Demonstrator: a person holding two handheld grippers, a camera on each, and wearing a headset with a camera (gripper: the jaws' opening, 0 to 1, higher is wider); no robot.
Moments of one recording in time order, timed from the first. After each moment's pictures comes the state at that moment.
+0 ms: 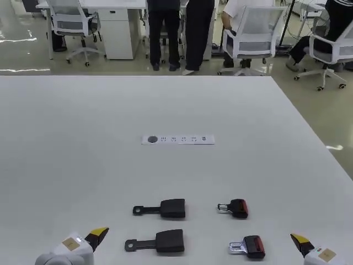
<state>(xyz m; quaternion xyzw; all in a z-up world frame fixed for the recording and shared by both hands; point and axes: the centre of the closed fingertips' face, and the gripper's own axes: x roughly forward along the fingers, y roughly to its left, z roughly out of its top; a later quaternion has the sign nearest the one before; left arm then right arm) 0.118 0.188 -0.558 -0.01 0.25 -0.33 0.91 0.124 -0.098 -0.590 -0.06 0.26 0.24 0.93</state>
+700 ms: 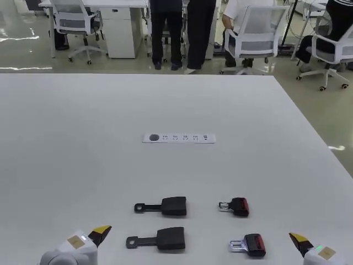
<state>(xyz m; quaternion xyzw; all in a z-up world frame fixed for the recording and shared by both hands) 0.111 0.184 -0.562 0.01 0.26 -0.34 0.91 0.122 -0.093 -0.590 -0.06 0.26 0.25 0.93</state>
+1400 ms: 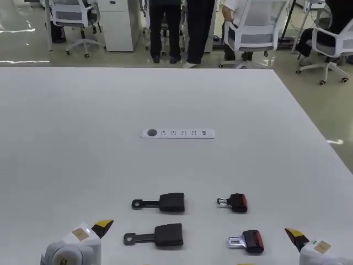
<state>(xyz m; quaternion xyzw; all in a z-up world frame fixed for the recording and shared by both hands) 0.123 0.176 -0.567 0.02 0.27 -0.34 0.90 0.130 -0.093 -0.602 -0.06 0.27 0.26 0.92</state>
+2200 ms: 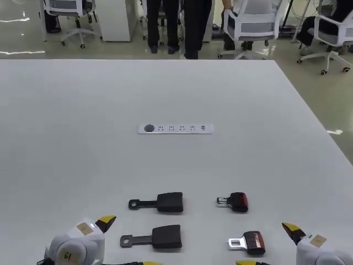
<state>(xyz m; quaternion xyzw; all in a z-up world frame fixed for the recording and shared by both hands) 0.145 0.163 -0.578 0.03 0.29 -0.36 0.89 0.151 -0.093 -0.612 -0.07 0.29 0.28 0.91</state>
